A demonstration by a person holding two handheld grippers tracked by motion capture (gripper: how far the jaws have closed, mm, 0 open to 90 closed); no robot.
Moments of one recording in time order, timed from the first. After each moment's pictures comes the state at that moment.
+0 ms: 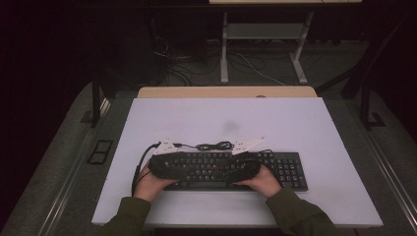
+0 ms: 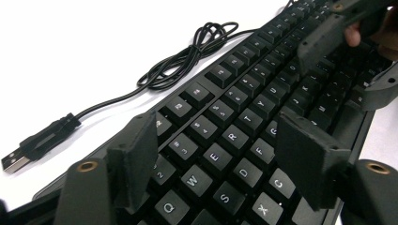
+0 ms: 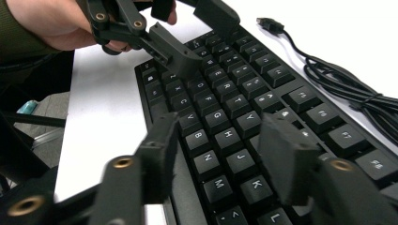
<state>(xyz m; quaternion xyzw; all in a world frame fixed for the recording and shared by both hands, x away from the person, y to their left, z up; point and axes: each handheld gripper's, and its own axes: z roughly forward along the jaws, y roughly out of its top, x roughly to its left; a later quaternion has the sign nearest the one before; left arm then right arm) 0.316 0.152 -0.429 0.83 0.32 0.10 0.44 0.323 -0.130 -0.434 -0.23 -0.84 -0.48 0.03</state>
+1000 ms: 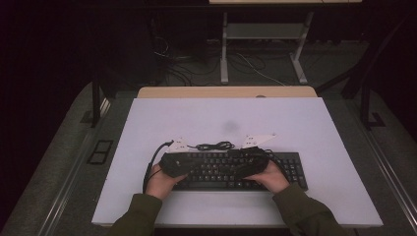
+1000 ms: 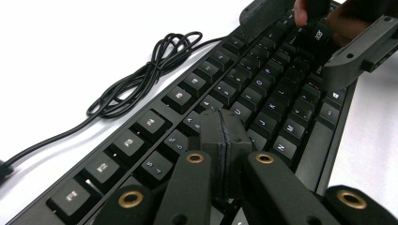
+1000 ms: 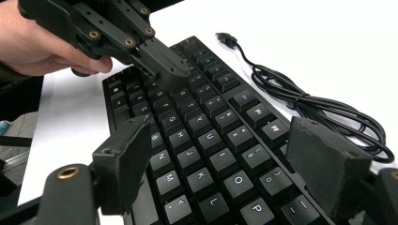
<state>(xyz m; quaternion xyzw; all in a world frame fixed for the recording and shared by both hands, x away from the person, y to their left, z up) 0.321 0.122 -0.427 0.84 0.29 0.07 0.44 0.335 -0.153 -0.434 -0.26 -0.82 -0.50 -0.01</state>
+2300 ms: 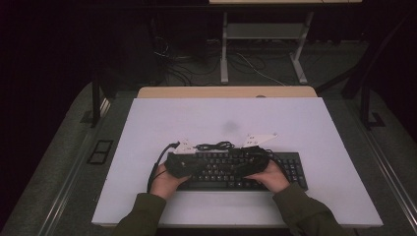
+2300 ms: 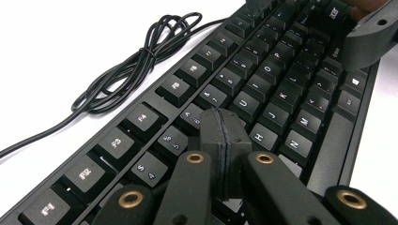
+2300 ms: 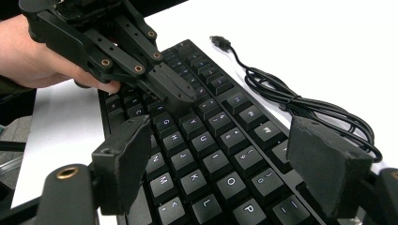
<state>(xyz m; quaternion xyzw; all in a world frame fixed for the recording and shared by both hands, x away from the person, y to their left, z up) 0.325 0.112 -0.435 0.86 0.28 0.07 0.42 0.336 -0.154 -0.433 -0.27 -0.82 -0.50 -0.01</state>
